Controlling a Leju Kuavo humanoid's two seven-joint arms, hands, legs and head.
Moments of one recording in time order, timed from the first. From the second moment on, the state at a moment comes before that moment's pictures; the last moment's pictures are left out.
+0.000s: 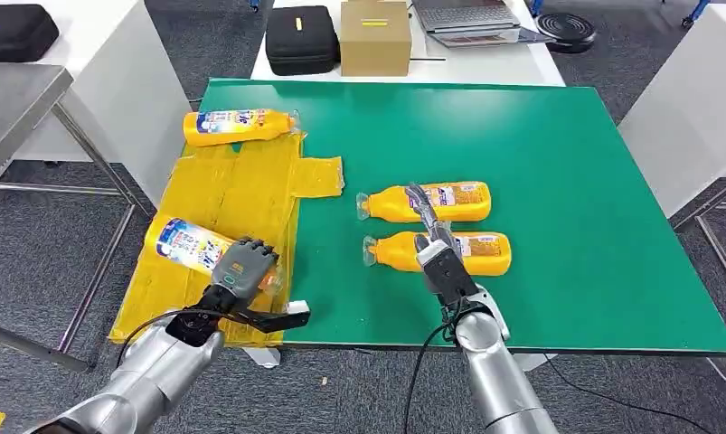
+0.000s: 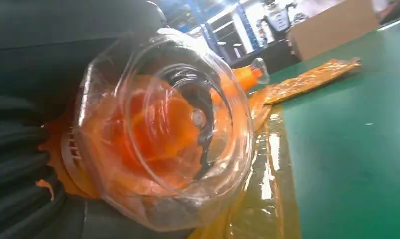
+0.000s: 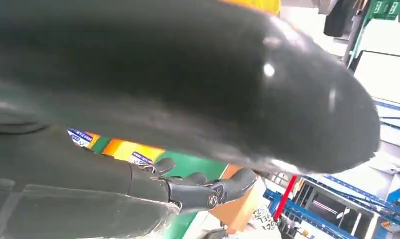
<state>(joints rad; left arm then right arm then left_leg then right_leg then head) -0.54 0.00 -0.51 -0.61 -1.56 0.36 0.00 -0.30 0.13 0.19 -1.17 0.37 0.05 -0.54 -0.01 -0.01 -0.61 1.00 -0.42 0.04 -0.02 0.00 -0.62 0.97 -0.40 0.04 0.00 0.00</state>
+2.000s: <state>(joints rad) -0.61 -0.05 -0.49 -0.56 -1.48 0.20 0.02 -0.32 0.15 0.19 -1.12 0.39 0.05 -0.53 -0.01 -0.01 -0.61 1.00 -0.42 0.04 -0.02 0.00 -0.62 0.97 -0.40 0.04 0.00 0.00</state>
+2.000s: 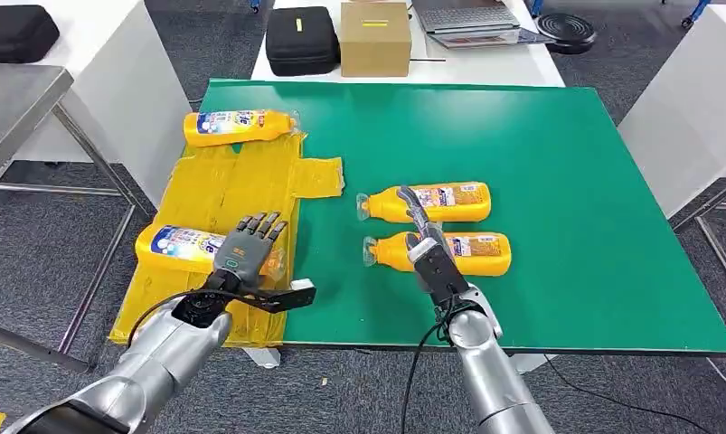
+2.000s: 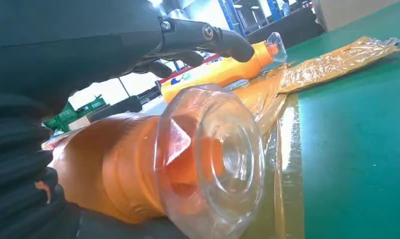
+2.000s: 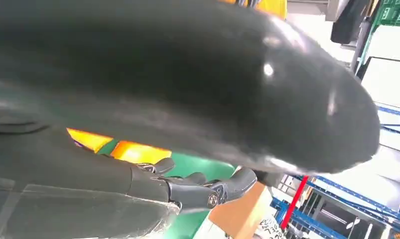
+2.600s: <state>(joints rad) -0.58 -0.04 -0.49 -0.63 -1.53 0.09 0.05 -0.32 0.15 0.19 -1.11 0.38 0.05 -0.53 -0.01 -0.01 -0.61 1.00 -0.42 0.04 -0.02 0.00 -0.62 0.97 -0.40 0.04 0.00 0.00</state>
